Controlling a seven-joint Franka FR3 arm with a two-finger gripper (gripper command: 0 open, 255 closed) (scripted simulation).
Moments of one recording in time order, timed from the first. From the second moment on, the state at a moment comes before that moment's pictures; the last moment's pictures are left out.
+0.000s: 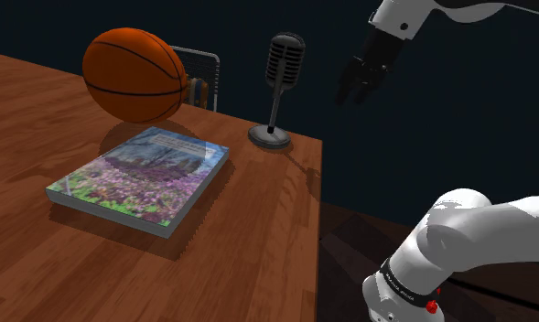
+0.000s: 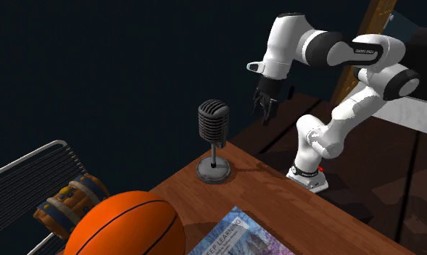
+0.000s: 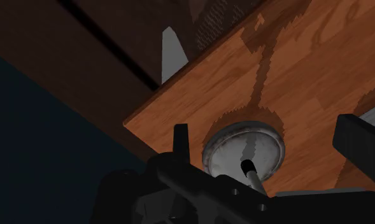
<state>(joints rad) -0.02 -0.83 0.06 -2.28 0.12 1.61 0.07</state>
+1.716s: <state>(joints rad) 1.24 -1.18 -1.09 -2.88 0.28 3.47 -1.23</state>
